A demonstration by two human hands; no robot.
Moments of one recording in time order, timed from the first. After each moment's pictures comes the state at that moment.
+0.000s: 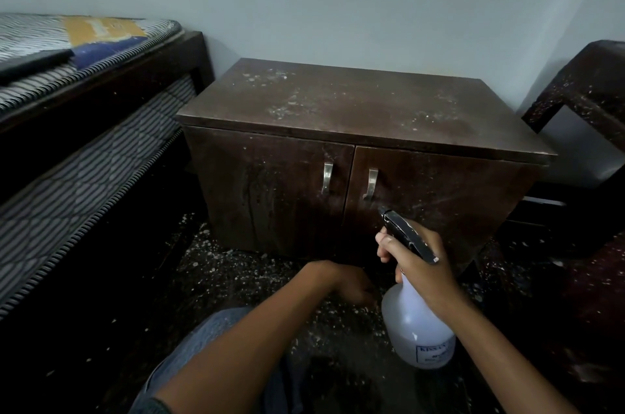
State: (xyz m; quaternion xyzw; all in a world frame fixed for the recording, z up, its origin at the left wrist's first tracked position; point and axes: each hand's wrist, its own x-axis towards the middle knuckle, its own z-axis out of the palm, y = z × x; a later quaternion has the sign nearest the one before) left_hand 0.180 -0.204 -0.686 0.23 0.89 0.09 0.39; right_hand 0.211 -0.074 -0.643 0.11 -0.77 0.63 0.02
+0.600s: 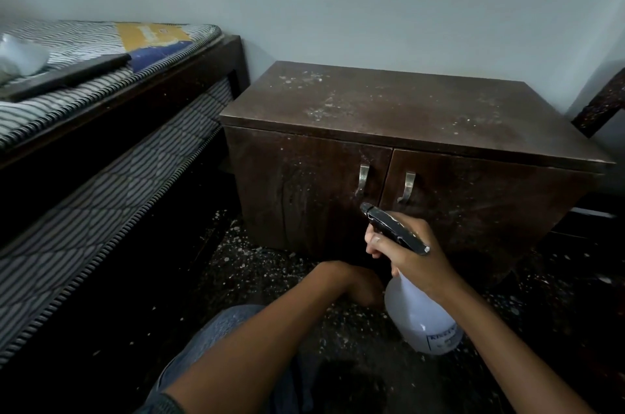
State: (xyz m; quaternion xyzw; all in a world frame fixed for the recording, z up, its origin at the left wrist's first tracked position) left_hand 0.192 -0.235 -0.690 0.18 0.90 0.13 0.37; right_hand 0.205 -0.127 -0.631 0.23 -0.76 0.60 -0.03
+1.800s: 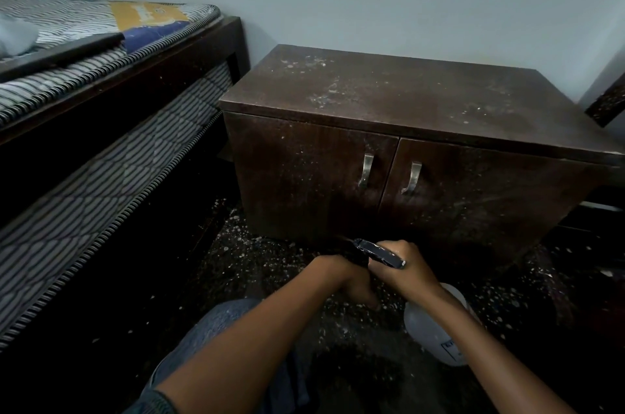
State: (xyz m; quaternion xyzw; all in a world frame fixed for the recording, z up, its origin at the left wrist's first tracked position) left_hand 0.189 -0.250 -0.701 0.16 0.90 0.08 0.40; right_hand 0.183 -0.119 -0.705 0.17 -0.87 0.44 -0.12
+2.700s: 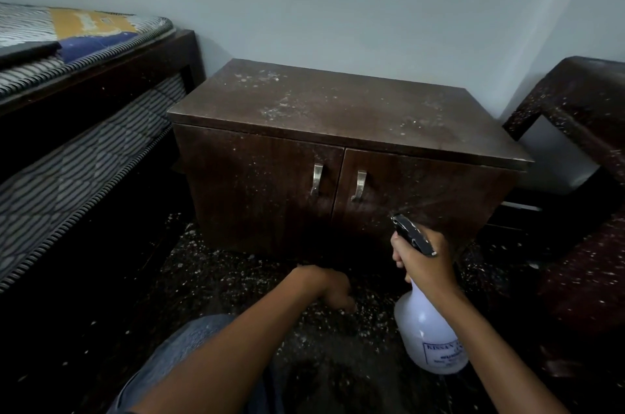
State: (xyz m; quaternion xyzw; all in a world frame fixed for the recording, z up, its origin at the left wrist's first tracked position) left_hand 0.185 -0.209 -0.692 0.17 0.90 0.09 0.39; right_hand 0.191 -0.051 -0.661 0.00 -0.84 0.54 0.09
